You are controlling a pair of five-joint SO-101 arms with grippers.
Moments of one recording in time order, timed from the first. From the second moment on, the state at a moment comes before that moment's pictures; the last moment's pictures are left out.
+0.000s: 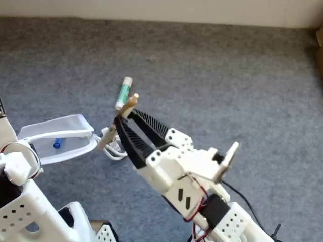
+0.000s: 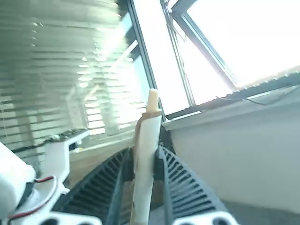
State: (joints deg) left arm -42.7 -56.9 24.9 95.2 -6.4; right arm -52.1 -82.2 78.7 -18.3 -17.2
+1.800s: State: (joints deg) left arm -42.8 -57.0 25.8 94.6 -6.4; right arm -60.2 -35.8 68.7 -60.4 6.4
